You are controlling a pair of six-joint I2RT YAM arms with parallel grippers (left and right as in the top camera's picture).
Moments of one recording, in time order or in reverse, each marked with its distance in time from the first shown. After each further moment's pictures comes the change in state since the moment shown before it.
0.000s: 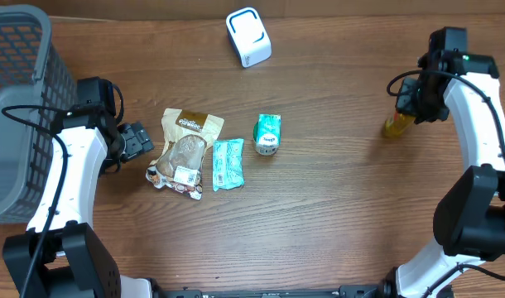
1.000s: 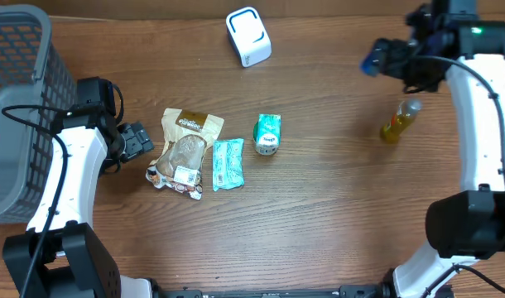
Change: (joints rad) left arm 0.000 0.000 0.000 0.000 0.000 0.000; right arm 0.135 -0.006 0.377 -0.223 -0.277 0.002
